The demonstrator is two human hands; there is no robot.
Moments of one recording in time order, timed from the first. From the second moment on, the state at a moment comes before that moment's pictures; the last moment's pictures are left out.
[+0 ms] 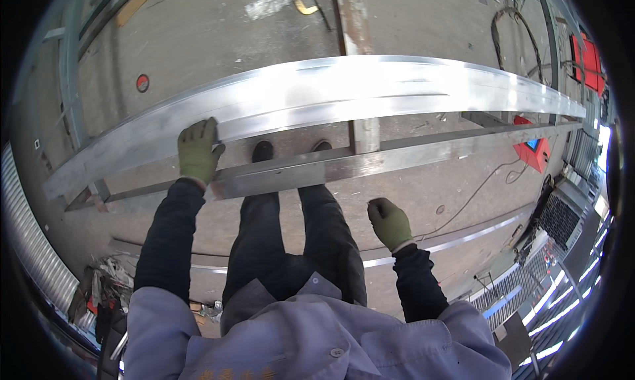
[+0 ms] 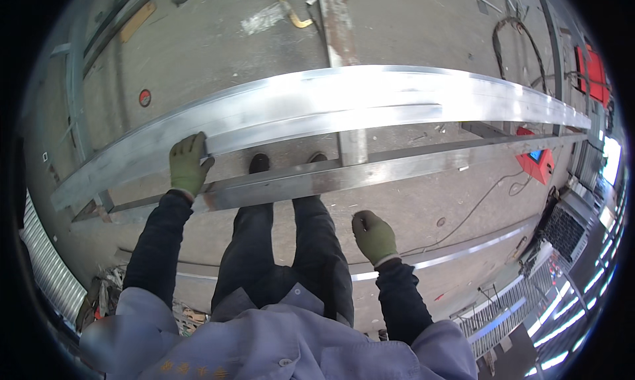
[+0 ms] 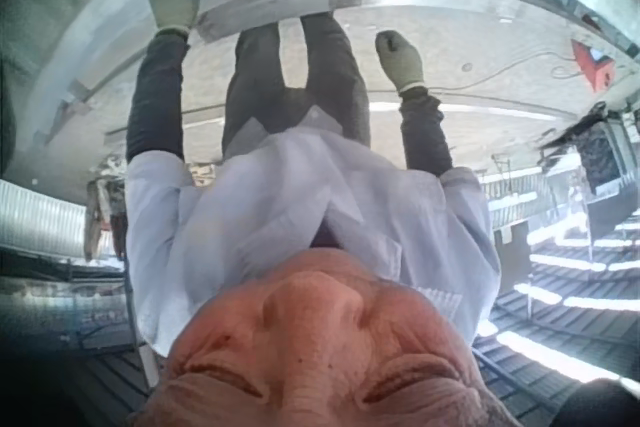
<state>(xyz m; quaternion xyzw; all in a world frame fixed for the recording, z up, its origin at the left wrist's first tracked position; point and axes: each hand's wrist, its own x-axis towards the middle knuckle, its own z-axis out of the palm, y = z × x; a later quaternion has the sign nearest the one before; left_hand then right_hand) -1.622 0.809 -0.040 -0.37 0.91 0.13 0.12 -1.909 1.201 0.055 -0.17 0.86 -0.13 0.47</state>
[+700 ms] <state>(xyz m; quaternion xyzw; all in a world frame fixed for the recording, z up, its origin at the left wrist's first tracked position) -1.510 0.891 0.110 -0.12 0.91 0.31 0.22 -1.731 1.173 0.152 0.33 0.67 -0.56 0.36</state>
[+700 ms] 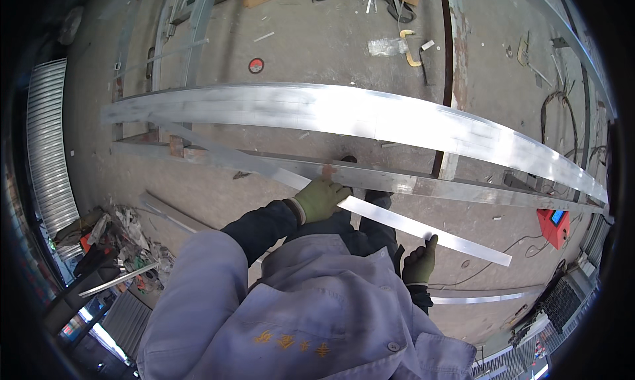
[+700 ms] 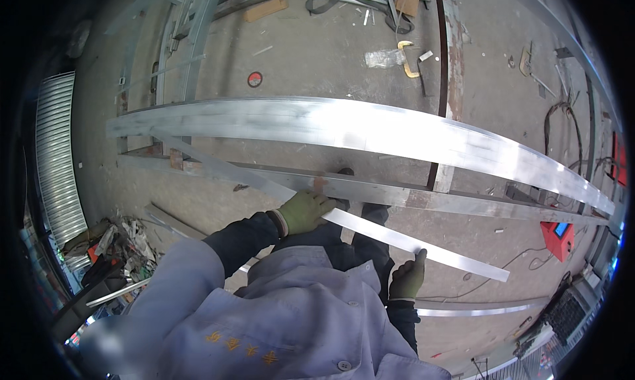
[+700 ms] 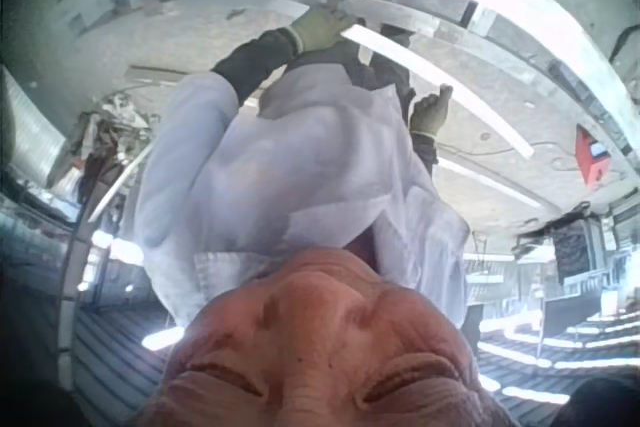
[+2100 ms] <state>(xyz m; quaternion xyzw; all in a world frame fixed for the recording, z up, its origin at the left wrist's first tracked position) -1.766 1.229 0.227 -0.13 0.90 0.38 0.17 -1.852 1.542 0.244 0.19 0.76 -0.55 0.29</state>
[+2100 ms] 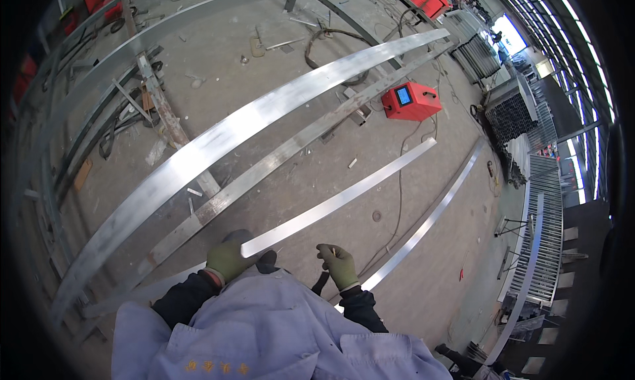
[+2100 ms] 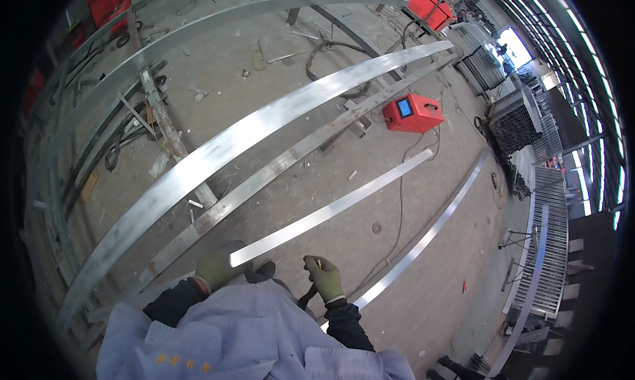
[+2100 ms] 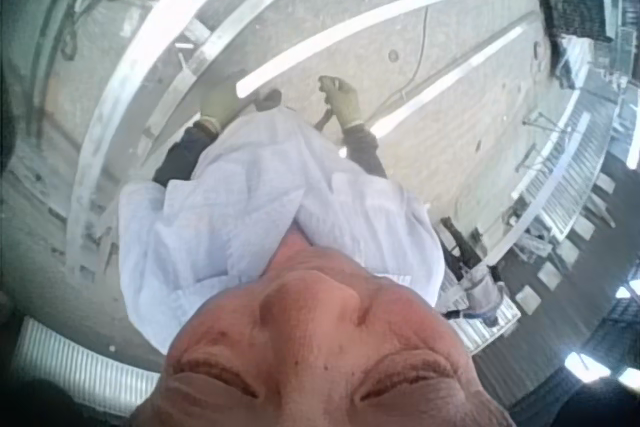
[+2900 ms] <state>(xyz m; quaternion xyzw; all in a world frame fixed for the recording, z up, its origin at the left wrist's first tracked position) -2.066 1.179 0.200 -0.18 0.90 0.33 0.21 -2.276 1.502 0.193 0.27 0.65 -0.66 0.26</state>
